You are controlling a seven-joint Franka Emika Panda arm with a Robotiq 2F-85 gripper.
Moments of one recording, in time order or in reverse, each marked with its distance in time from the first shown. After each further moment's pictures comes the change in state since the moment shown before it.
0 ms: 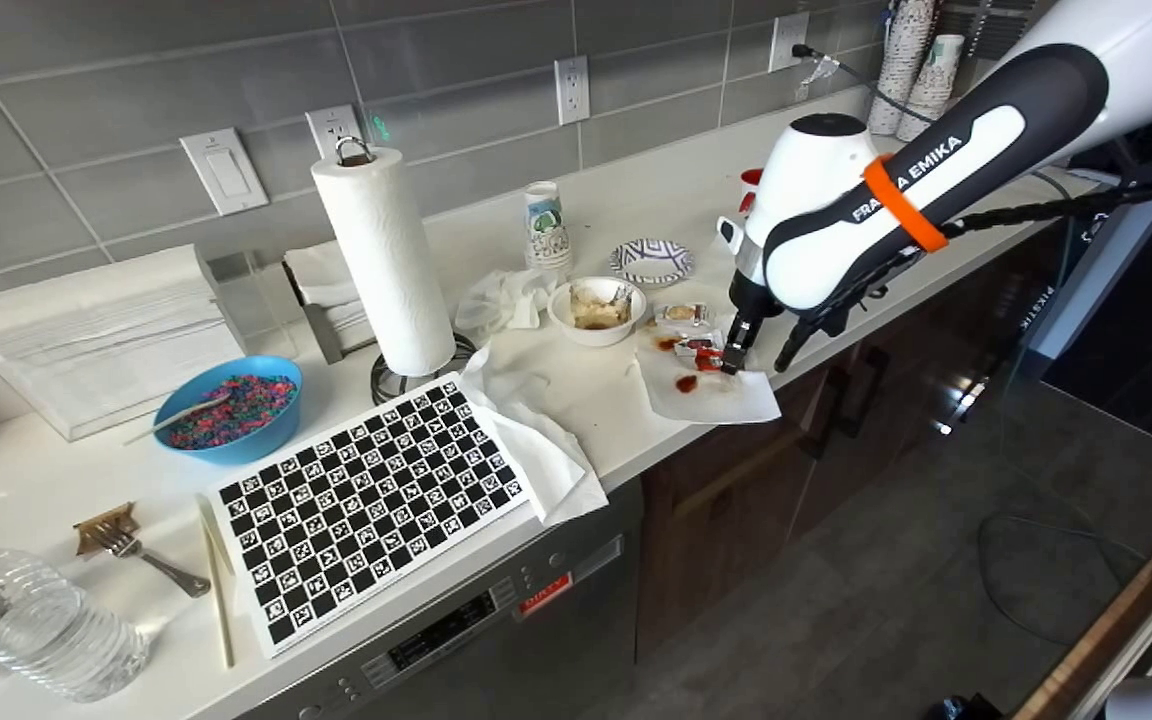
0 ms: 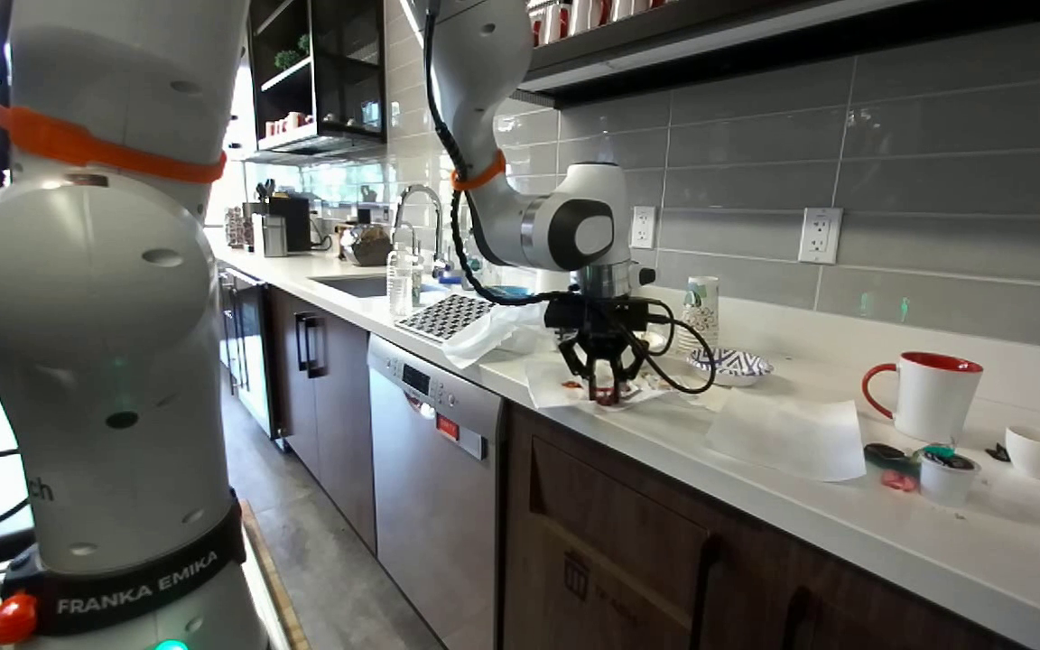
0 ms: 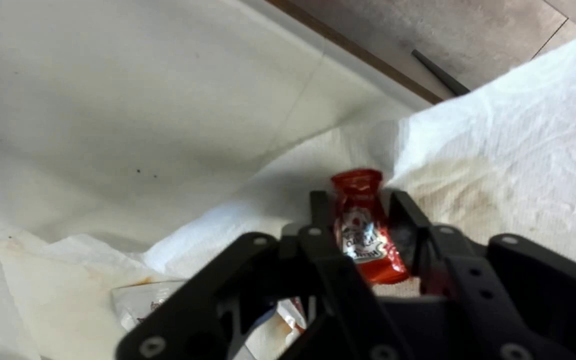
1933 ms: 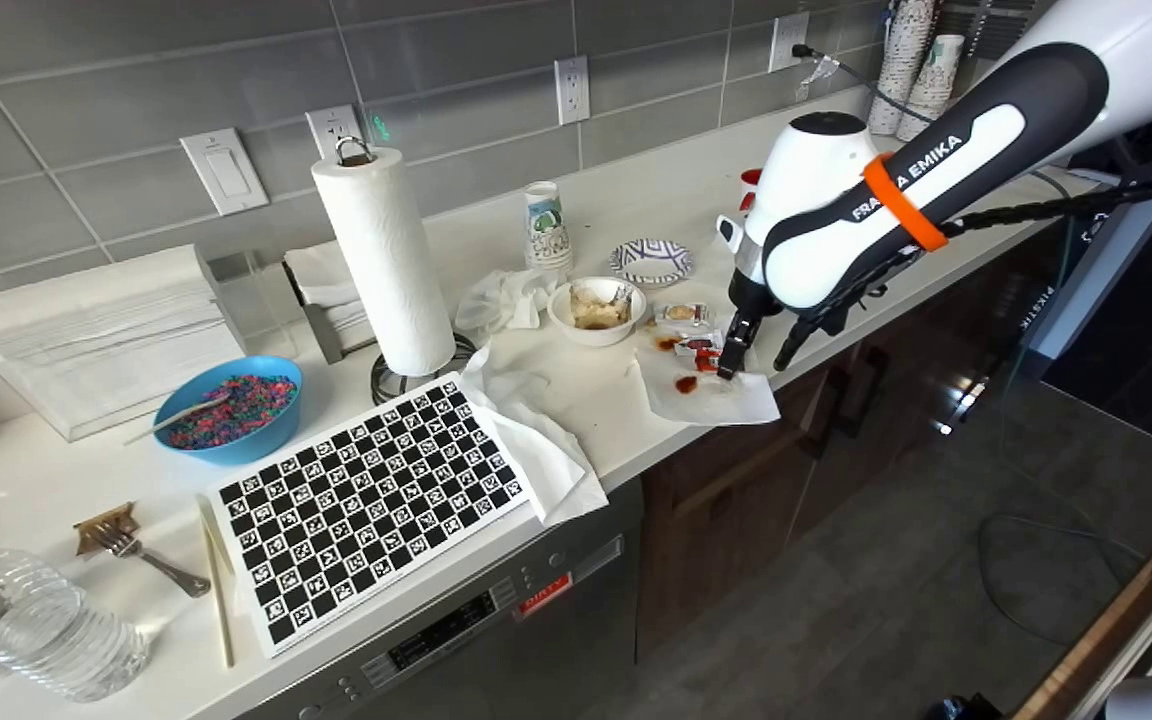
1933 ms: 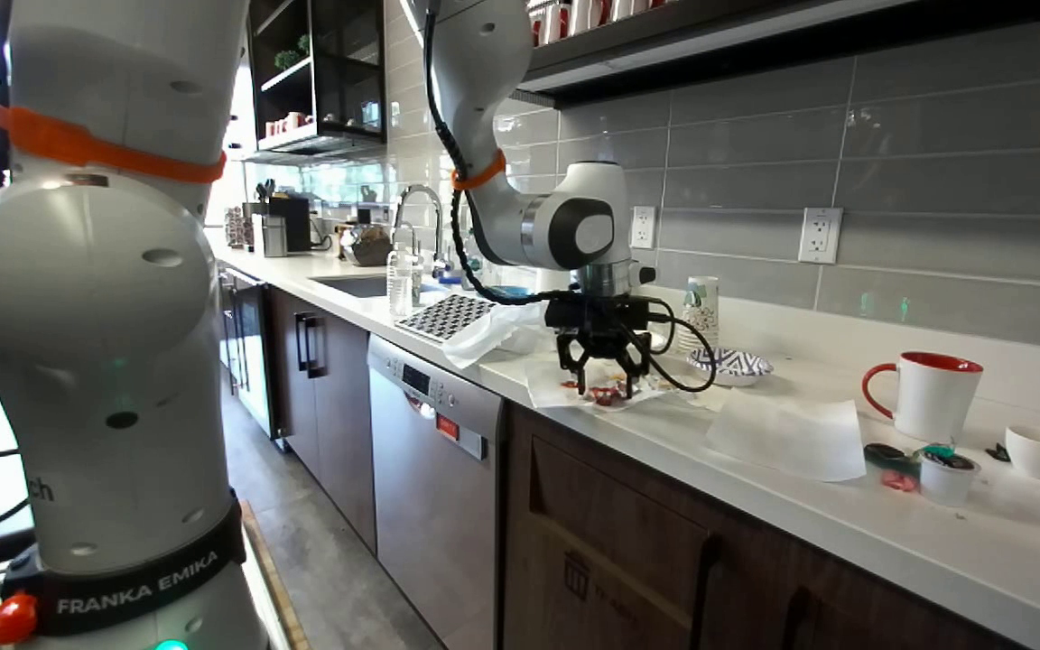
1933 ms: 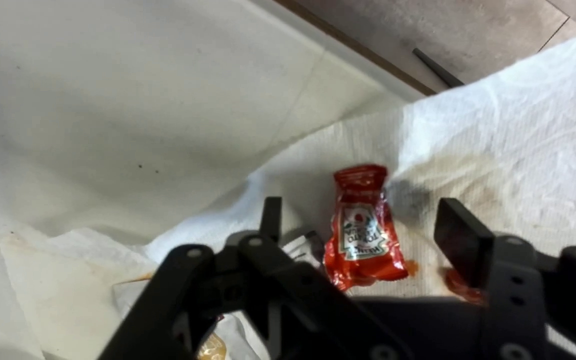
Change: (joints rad) arm 0.000 -0.001 0.000 0.003 -0.001 0.000 0.000
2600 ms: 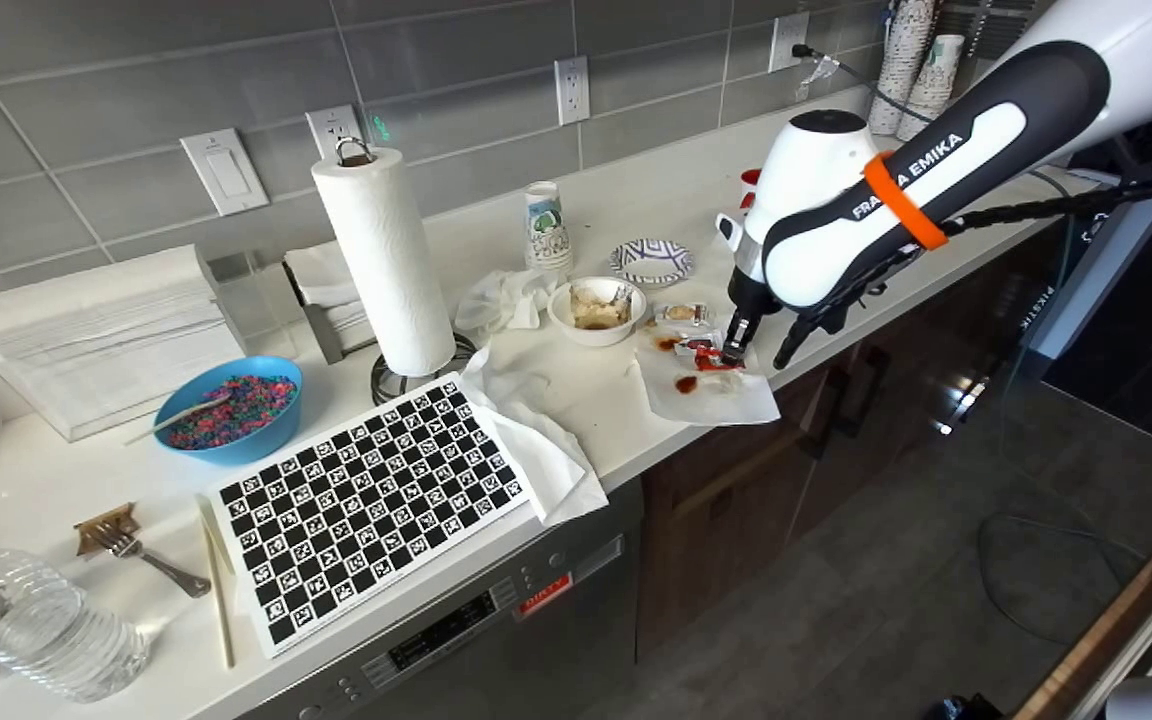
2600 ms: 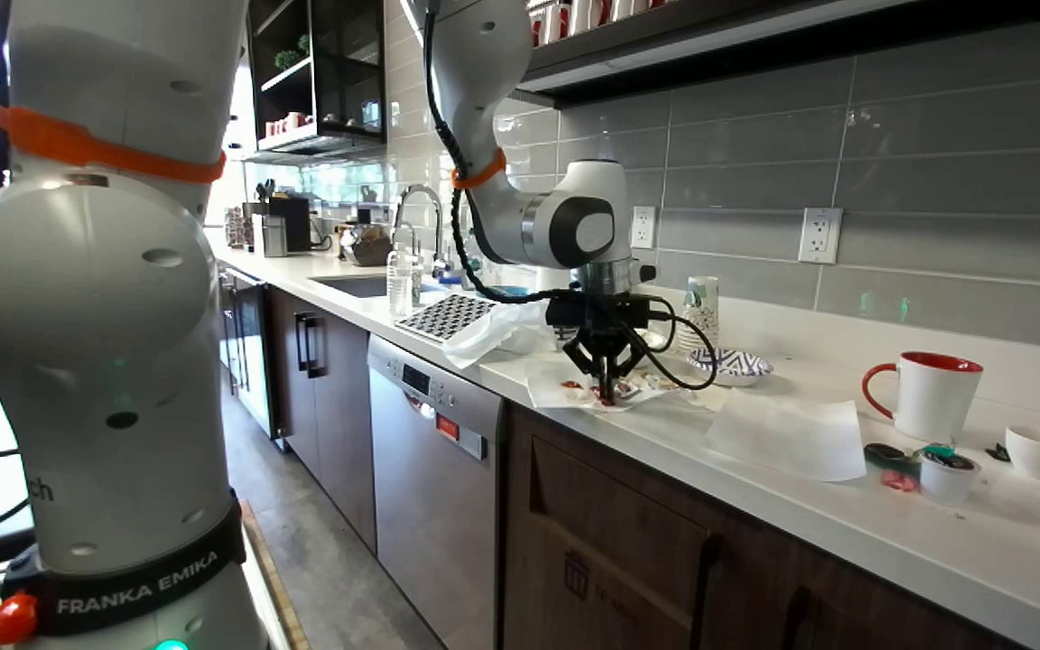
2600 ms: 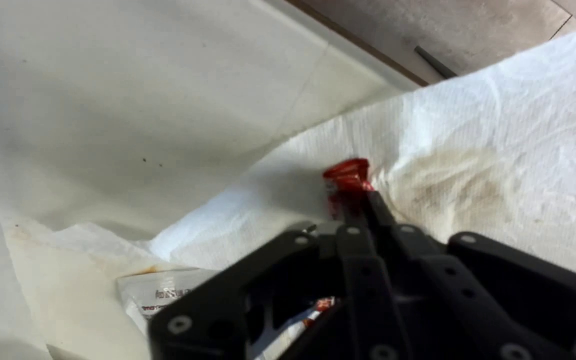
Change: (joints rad) arm 0.000 -0.003 0.000 0.002 -0.002 0.000 0.000
